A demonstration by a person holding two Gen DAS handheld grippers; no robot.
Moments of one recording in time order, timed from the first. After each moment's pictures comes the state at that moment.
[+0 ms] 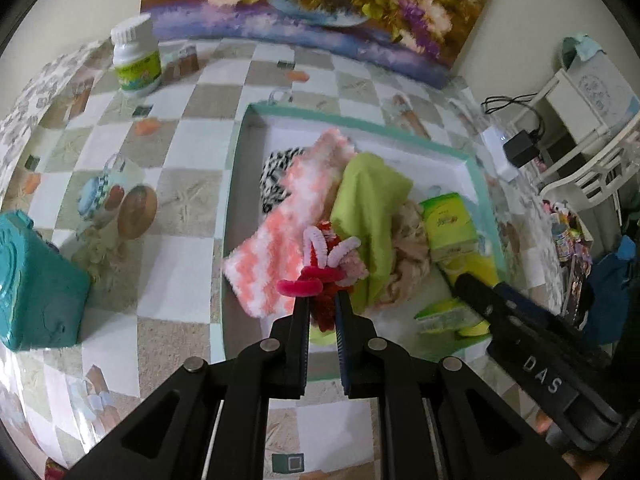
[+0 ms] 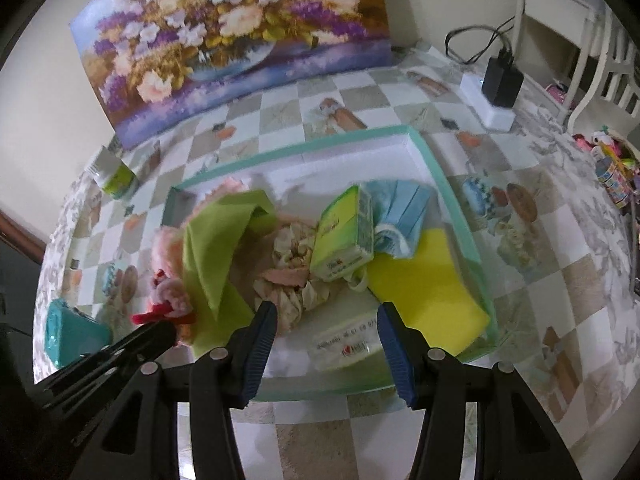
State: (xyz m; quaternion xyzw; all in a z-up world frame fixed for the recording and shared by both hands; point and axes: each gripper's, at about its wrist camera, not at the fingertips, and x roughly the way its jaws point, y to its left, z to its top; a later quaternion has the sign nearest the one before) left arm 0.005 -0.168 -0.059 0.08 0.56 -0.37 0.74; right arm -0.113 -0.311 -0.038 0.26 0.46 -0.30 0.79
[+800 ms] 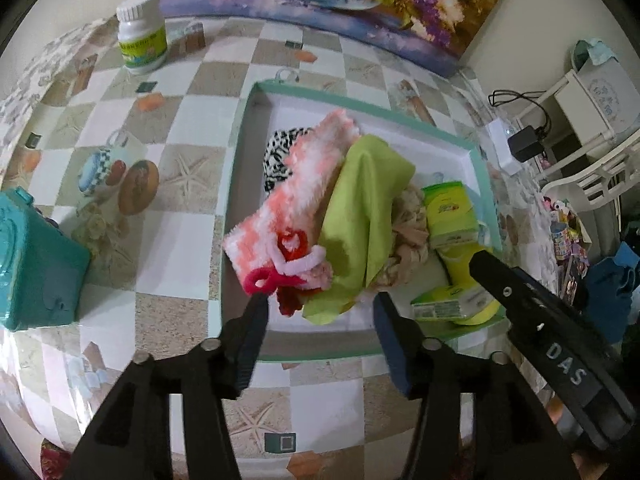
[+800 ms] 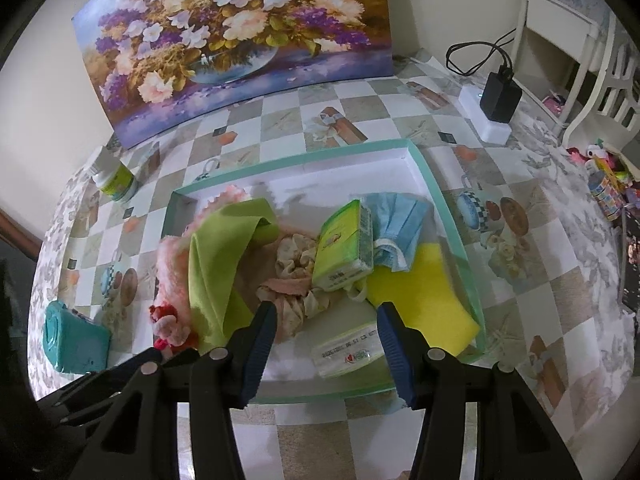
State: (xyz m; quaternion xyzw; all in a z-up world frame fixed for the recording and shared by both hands) left arm 0.006 -0.164 -0.051 0.08 0.59 -0.35 0.72; right arm -0.109 -0.309 -0.020 0.25 0.47 -0.31 0.79
